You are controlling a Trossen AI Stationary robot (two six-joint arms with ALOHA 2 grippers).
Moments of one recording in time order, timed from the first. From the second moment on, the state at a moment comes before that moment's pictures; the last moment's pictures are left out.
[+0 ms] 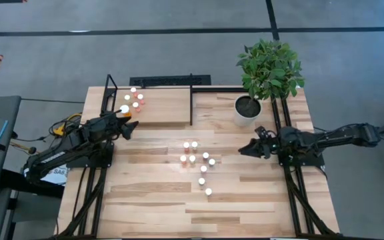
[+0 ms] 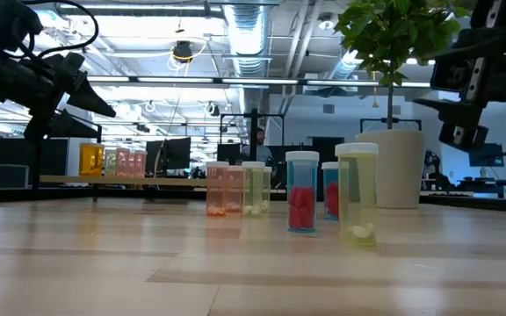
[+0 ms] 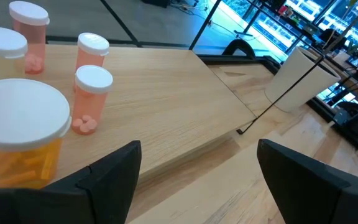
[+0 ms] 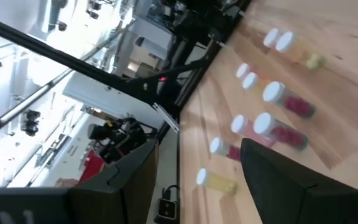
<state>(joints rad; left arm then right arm) 0.44 0.01 0.16 -0.50 -0.22 -0.59 0.01 0.44 0.01 0.37 -0.19 1.07</state>
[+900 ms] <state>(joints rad) 0.44 0.01 0.16 -0.50 -0.22 -0.59 0.01 0.44 0.01 0.09 -0.18 1.07</state>
